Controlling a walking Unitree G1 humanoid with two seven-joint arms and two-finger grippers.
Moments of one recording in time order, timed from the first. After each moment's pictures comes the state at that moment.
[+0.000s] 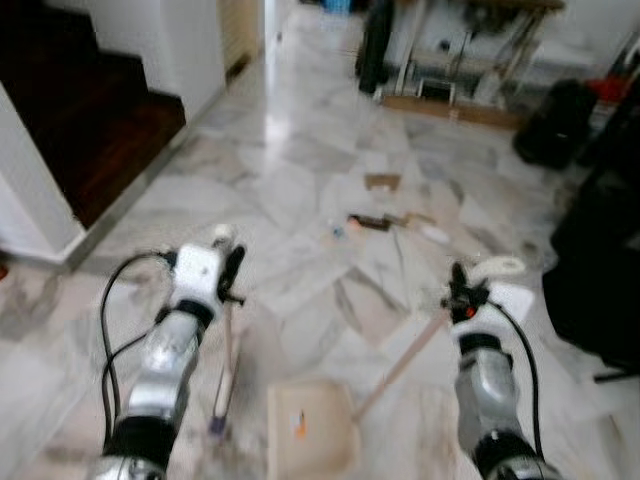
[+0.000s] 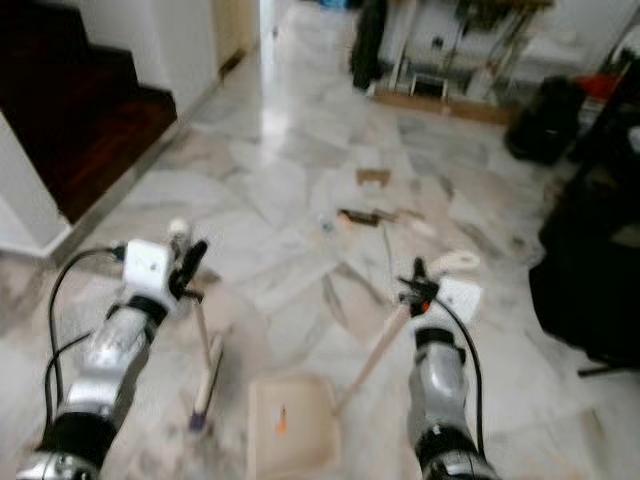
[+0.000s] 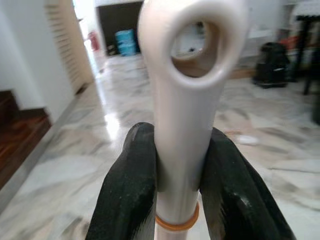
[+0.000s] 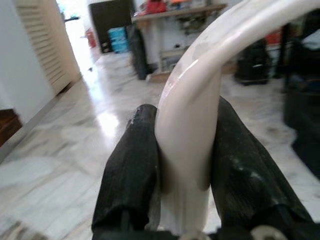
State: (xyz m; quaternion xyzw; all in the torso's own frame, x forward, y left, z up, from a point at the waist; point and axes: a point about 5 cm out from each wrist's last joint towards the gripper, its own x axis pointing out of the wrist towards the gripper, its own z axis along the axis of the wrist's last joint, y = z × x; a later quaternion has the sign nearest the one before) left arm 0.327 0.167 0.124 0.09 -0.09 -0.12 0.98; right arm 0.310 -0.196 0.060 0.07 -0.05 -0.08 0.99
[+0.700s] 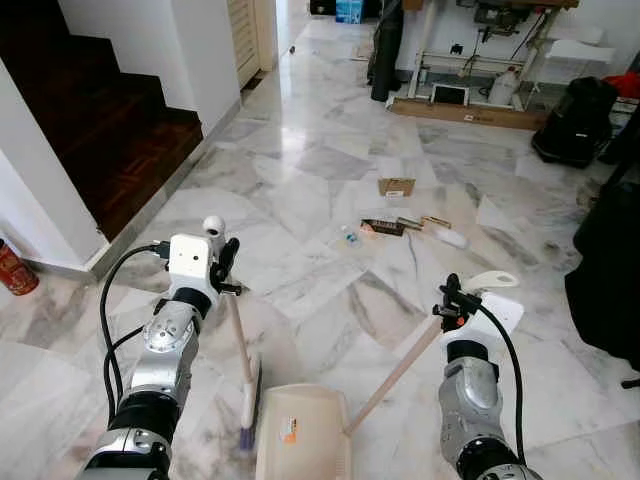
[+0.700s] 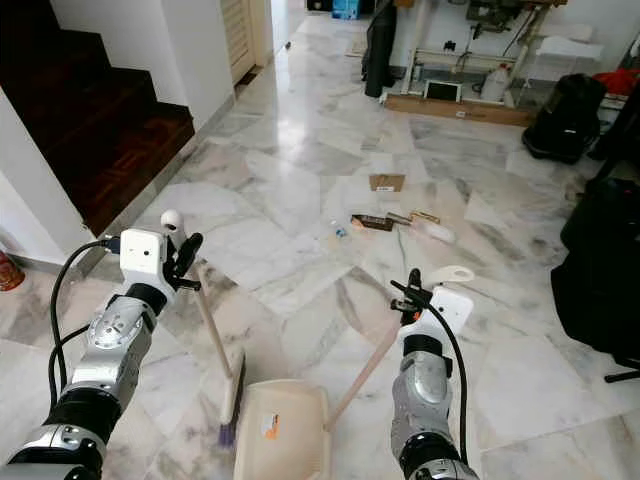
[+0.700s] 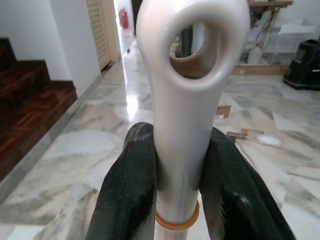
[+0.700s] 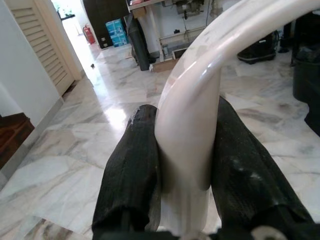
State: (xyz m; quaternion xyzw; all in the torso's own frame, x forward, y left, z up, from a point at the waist) left arm 0.343 0.185 0.115 0.03 -0.05 -0.07 1.00; right arm 0.305 -0.180 0.050 0.11 -0.03 -0.12 0.99
